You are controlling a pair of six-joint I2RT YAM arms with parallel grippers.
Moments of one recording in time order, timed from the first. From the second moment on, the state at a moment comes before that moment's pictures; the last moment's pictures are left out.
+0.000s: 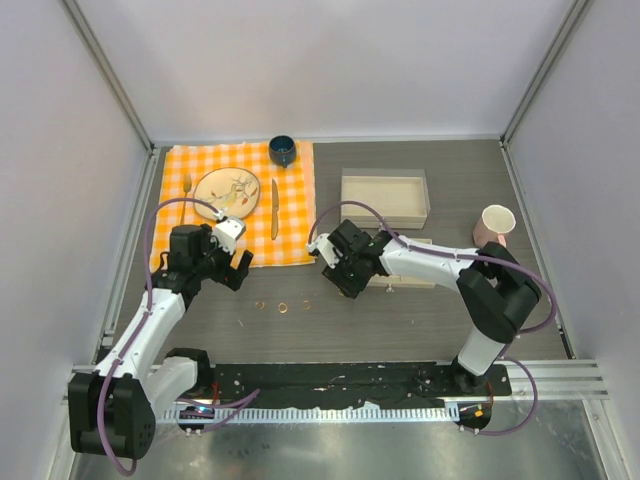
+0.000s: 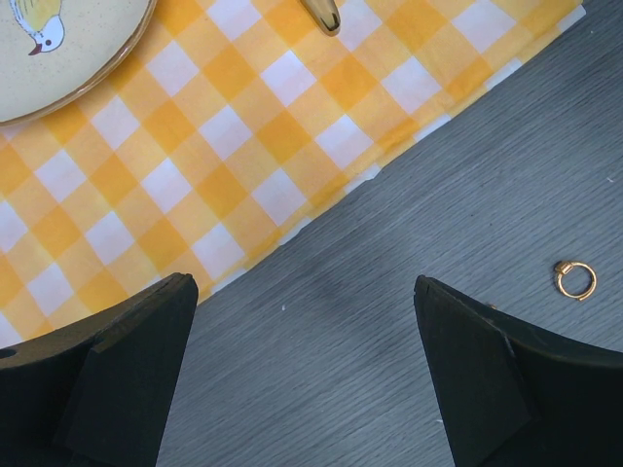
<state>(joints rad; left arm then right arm) -0.10 0.97 0.57 -0.32 0.31 0.39 0.82 1.68 1.05 -0.52 -0.08 -0.18</state>
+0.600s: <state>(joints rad) -0.10 0.97 0.57 -0.31 0.29 0.39 0.80 1.75 1.08 -0.52 -0.18 -0.16</state>
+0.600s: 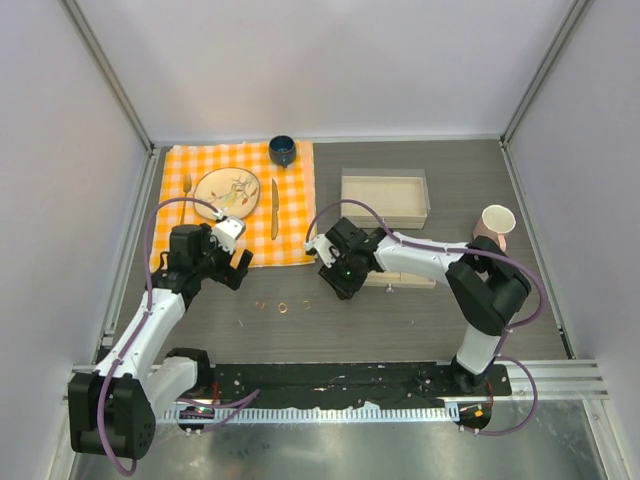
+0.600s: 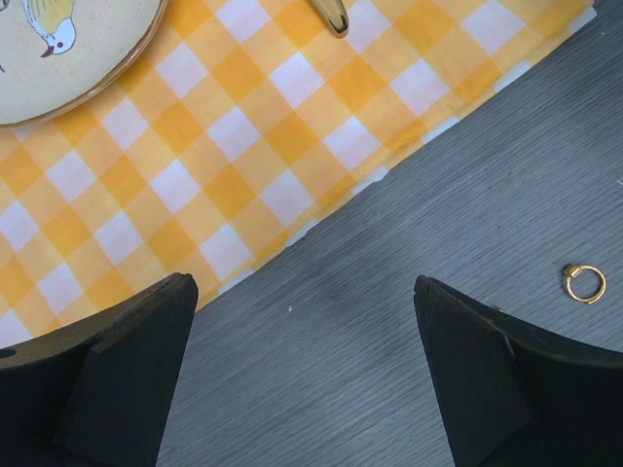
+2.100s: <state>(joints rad) -0.10 0.97 0.56 -0.30 0.29 0.42 0.80 1.78 1.14 -0.52 -0.18 -0.17</state>
